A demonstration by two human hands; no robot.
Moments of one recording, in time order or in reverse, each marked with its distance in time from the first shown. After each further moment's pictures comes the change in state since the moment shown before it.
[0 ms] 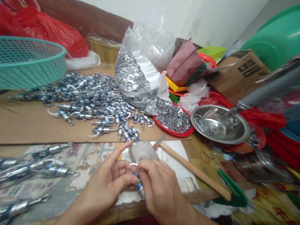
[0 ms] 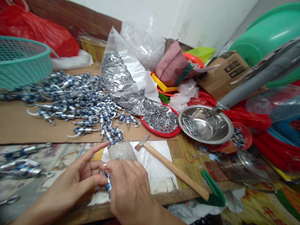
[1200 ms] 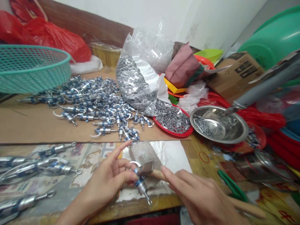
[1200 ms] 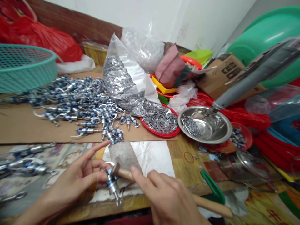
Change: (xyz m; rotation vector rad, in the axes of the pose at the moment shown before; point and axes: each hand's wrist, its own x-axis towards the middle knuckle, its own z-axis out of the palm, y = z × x) left_hand -0.003 0.007 0.006 0.021 0.059 -0.003; right_hand -0.028 0.028 -0.087 -0.198 -0.320 -0.153
